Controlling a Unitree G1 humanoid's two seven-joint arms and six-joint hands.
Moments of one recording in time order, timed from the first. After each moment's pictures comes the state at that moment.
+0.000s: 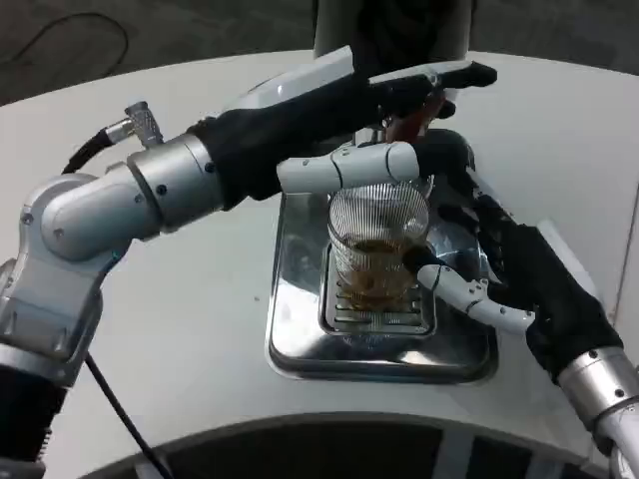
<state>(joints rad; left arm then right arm) -0.88 0.53 -0.15 0.20 0.01 -0.23 -0.71 -0.32 -0.24 0.01 0.09 -0.08 -0.17 0.17</state>
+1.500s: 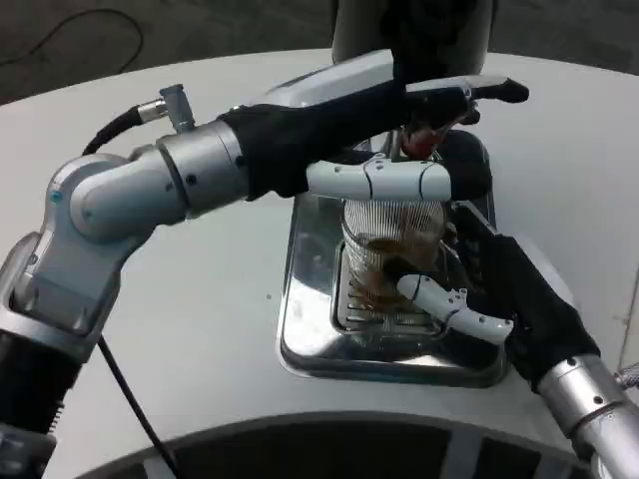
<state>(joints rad) -0.96 0.53 -0.22 0.26 0.09 -0.32 -0.73 -0.32 -0.20 0.03 0.11 -0.09 -0.17 0.18</state>
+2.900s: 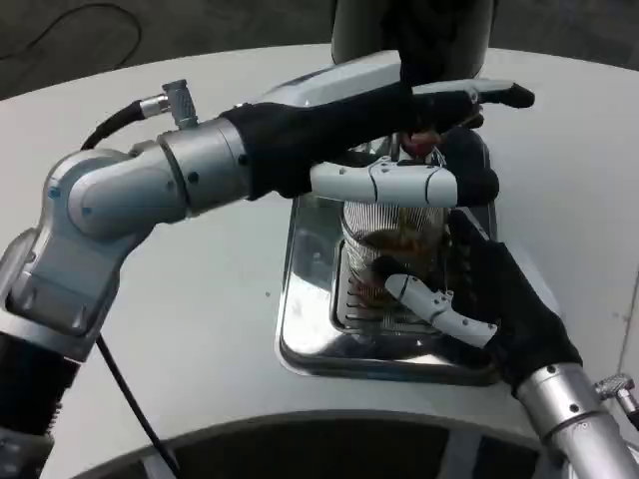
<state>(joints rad) -0.96 0.54 -0.22 0.21 0.09 -0.29 -0.74 -0.31 -0.14 0.06 0.13 -0.14 -0.17 0.08</state>
